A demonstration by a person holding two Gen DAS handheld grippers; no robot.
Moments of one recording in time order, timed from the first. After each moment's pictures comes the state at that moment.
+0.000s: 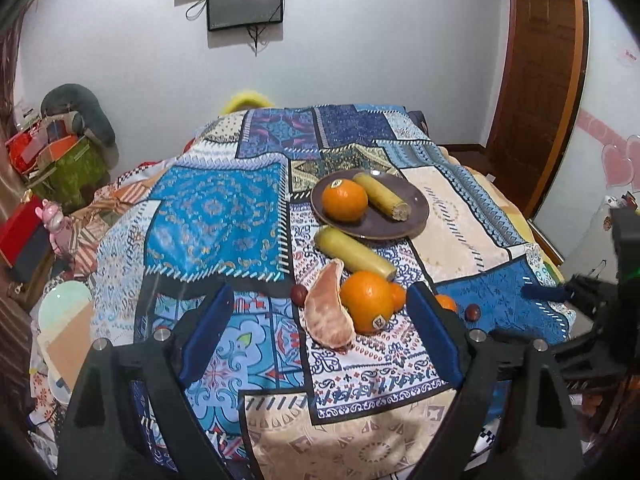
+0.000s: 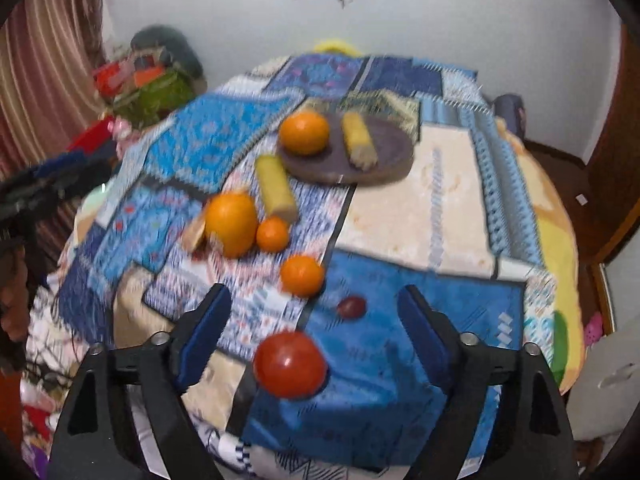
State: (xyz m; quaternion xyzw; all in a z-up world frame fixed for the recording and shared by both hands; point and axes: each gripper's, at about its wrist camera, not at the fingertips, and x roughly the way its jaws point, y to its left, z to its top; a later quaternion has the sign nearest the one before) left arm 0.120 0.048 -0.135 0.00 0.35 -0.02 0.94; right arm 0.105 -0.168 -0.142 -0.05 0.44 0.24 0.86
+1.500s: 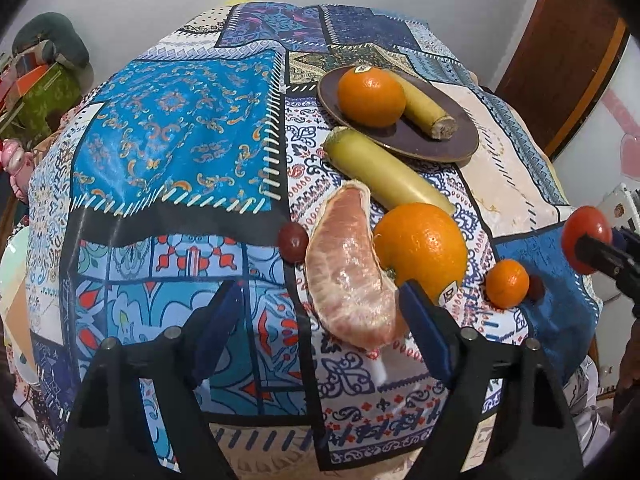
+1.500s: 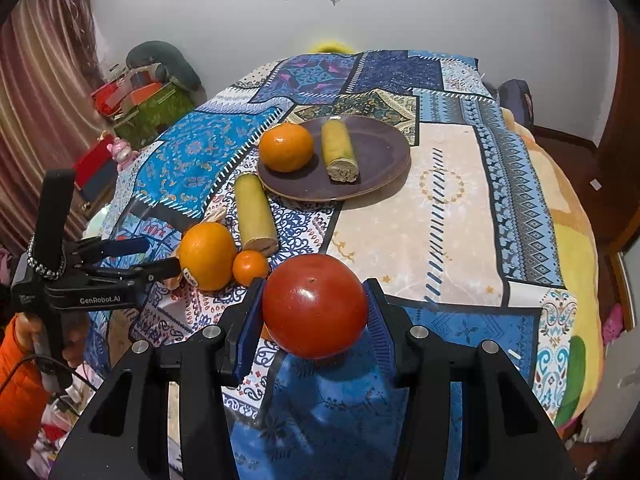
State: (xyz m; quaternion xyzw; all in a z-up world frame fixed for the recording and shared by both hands) left arm 0.203 0.069 -0.234 -0.04 0.50 -0.03 0.87; right arm 0.151 -0.183 -0.142 -0.01 0.43 0.25 0.86
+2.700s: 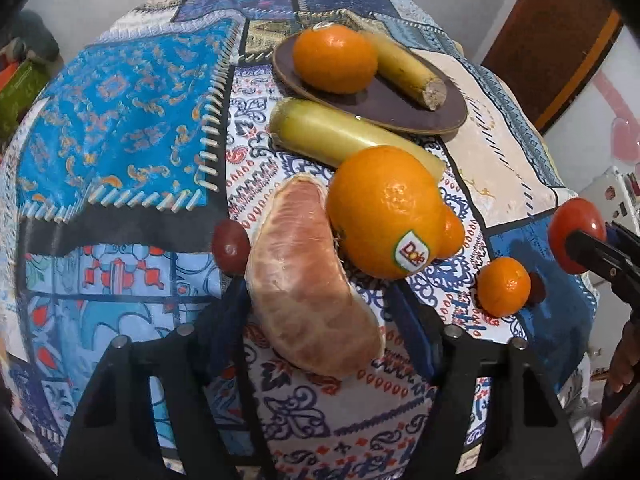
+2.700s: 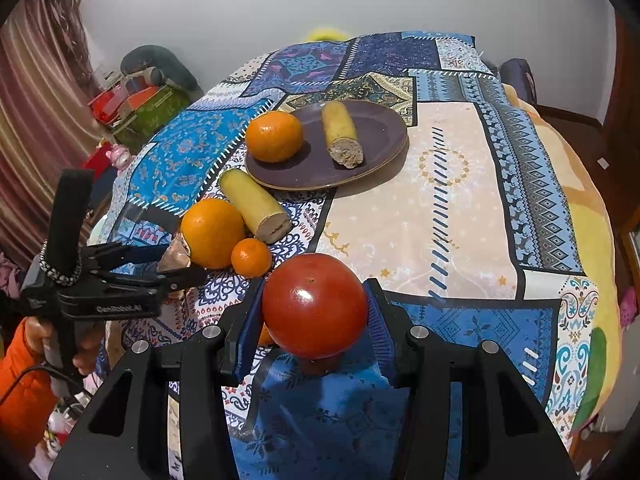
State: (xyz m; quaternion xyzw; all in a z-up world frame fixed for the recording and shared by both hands) left arm 0.233 0.045 -0.265 -0.04 0.54 -0.07 0.84; right arm 0.165 -0.194 -0.158 0.02 0.45 0.26 0.85
